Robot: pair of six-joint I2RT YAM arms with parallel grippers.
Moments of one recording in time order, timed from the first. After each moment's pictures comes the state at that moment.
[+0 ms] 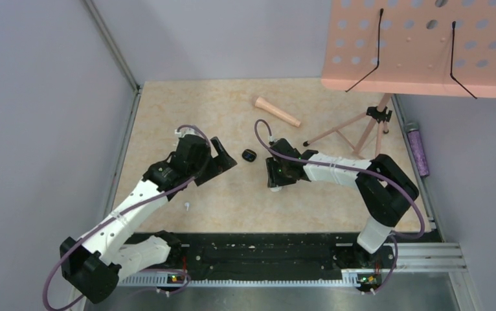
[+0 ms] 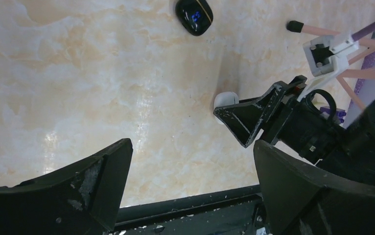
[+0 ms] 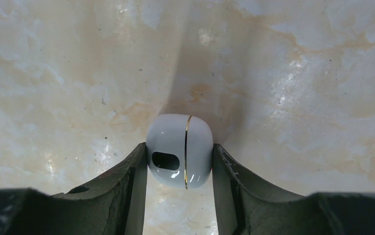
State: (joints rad) left arm -0.57 1.01 0.91 -0.63 -0.09 -0.94; right arm 0.78 1.70 0.99 -0.35 0.07 0.52
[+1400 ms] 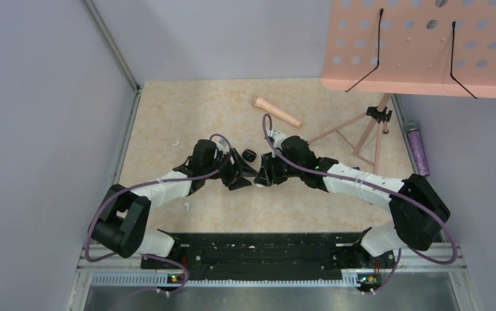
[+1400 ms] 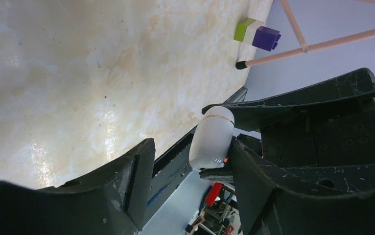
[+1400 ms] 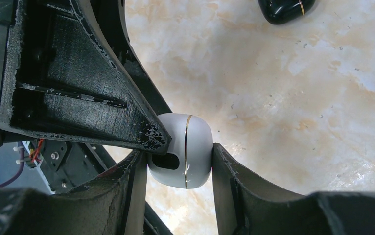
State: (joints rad) left arm -0.47 1.40 0.61 0.14 0.61 -1.15; right arm 0.79 1.44 0.85 -0.05 -0.24 0.42
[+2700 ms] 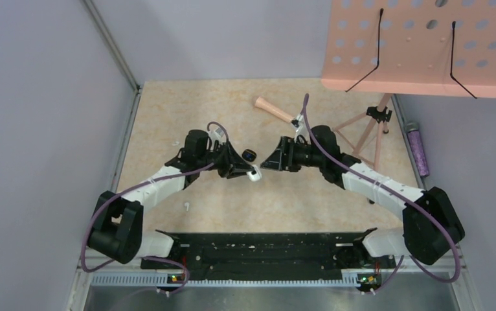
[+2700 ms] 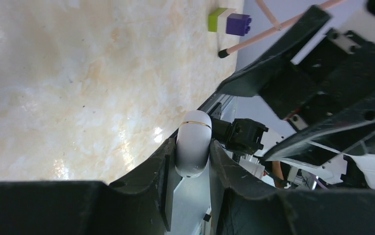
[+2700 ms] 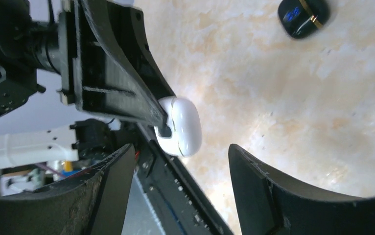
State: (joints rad) left arm -0.40 1.36 0.70 0.05 0.73 -0.99; right arm 0.59 1.32 0.80 0.05 -0.52 0.69
